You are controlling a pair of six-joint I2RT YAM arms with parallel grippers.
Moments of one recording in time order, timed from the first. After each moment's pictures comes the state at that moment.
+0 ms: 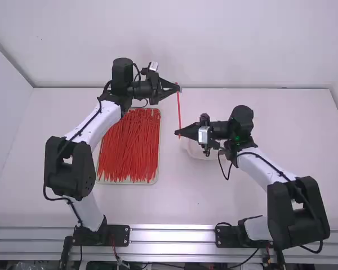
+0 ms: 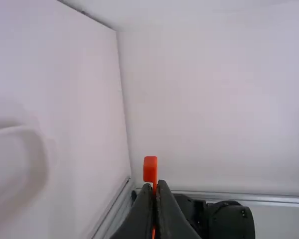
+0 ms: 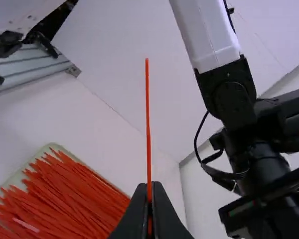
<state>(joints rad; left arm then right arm) -0.18 1.84 1.48 0.07 1.09 -1.13 0.25 1.50 0.76 0.80 -1.40 -0.70</state>
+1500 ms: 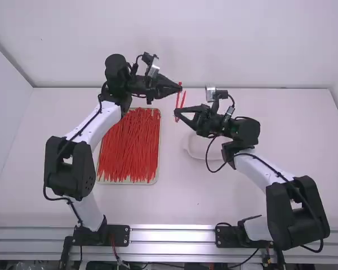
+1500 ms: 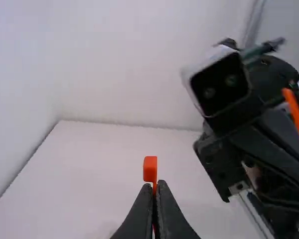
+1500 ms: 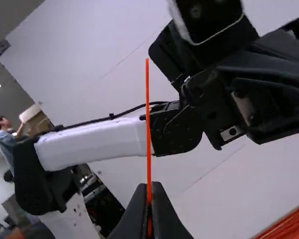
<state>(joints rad) -0.18 1.84 1.47 0.52 1.45 -0.20 0.29 1.50 0.74 1.32 -1.06 1.21</state>
